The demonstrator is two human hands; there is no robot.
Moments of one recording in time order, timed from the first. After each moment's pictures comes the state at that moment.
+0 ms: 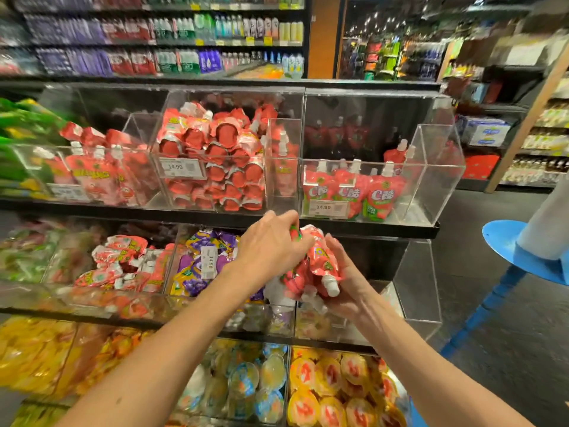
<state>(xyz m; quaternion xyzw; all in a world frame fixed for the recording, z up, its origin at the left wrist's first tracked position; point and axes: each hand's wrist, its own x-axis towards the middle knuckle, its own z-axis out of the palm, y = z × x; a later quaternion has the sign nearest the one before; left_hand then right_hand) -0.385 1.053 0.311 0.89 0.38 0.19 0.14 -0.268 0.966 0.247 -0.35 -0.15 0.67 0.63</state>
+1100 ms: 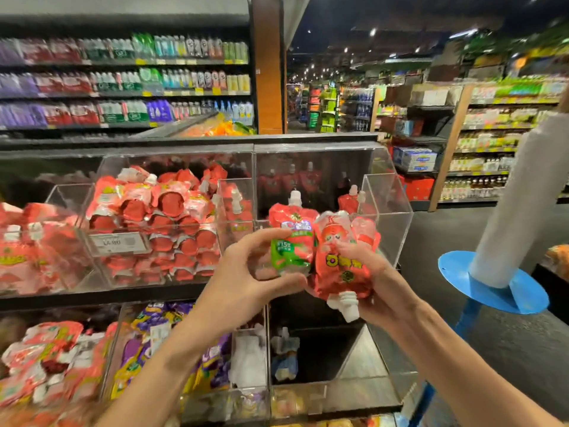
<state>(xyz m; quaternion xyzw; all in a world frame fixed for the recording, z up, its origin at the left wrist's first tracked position) -0.374 1.060 0.367 0.81 0.13 0.29 0.50 -0.205 0.940 0.343 -0.40 -0.30 0.48 0.72</state>
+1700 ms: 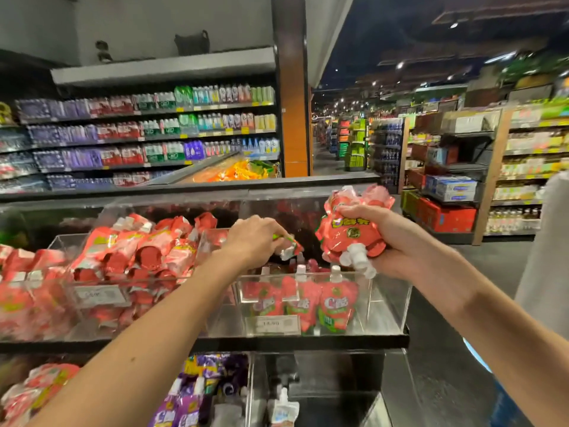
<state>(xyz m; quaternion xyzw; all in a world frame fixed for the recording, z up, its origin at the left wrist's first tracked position) -0.215 1.154 0.429 0.94 0.29 0.17 -0.06 -0.087 0.965 0.451 -0.46 -0.25 0.48 0.70</state>
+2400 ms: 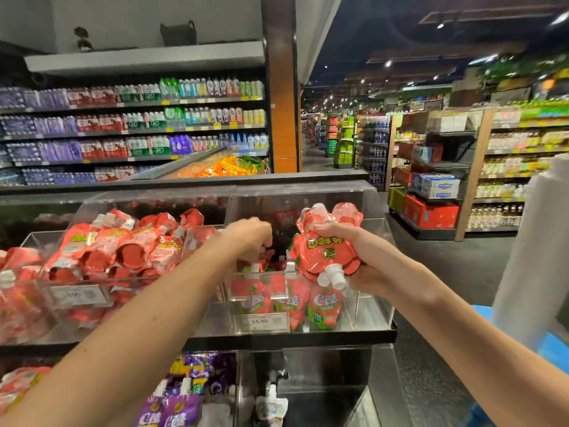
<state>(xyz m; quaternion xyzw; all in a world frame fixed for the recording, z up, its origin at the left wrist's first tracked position) -0.190 1.184 0.424 0.96 0.26 -0.03 -0.12 -0.092 0.976 0.421 -0.49 -0.28 0.50 0.66</state>
